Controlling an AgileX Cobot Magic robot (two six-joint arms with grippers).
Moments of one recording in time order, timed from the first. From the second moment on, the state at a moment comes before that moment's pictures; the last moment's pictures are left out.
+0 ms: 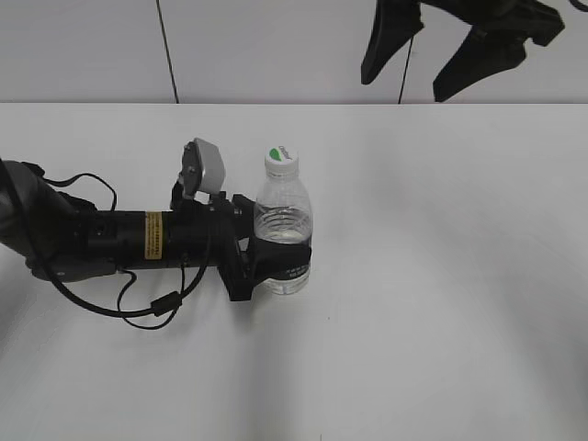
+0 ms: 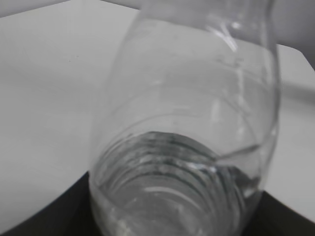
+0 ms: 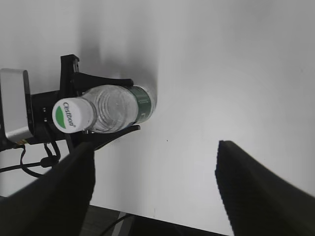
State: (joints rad) left arm -0.33 2.23 -0.95 1.16 -1.15 -0.53; right arm 0.47 1.72 -1.67 0.22 1.22 0.25
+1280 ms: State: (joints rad) left arm -0.35 2.23 -0.95 1.17 -1.15 -0.53; right arm 0.67 2.01 -1.89 0.22 1.22 0.32
